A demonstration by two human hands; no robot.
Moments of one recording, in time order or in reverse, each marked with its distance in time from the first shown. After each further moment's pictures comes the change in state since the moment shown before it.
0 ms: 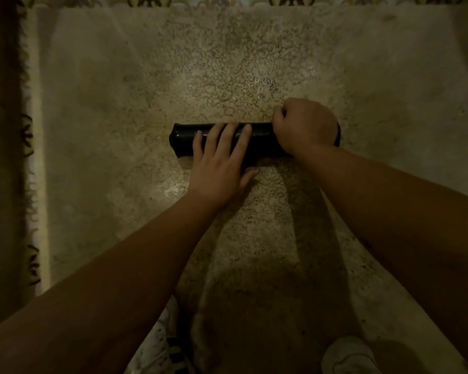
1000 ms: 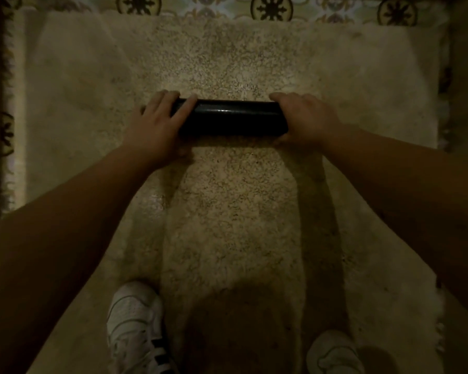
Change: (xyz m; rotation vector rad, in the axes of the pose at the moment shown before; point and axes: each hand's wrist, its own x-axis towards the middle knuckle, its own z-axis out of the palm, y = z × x) left_hand 0.032 -0.093 -0.039 0.097 -0.141 0.046; right_hand 0.021 0.058 -0.018 -0.090 -0.282 -0.351
